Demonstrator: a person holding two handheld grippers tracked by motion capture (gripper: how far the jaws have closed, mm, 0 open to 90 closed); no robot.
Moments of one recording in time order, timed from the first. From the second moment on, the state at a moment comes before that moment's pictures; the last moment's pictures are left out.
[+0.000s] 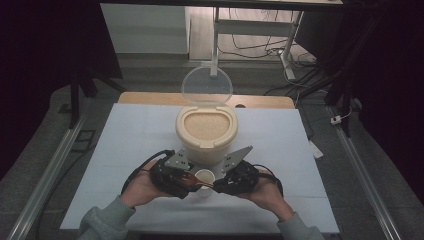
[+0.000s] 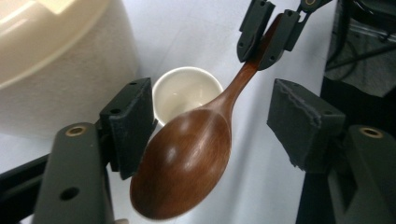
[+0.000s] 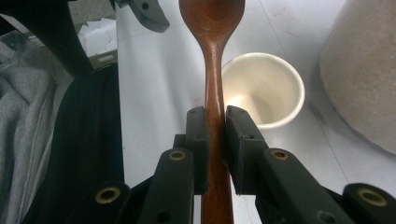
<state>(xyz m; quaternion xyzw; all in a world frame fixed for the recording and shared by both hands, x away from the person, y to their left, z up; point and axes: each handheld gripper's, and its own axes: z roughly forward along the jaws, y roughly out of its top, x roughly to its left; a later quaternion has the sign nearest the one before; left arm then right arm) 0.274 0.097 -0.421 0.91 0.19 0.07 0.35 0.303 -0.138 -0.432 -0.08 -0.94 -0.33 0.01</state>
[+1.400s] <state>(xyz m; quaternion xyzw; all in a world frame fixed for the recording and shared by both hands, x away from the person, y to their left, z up) 0.277 0.066 -0.443 0.96 0.09 -0.01 0.25 0.288 -0.122 -0.431 0.00 -0.94 -0.33 -0.02</state>
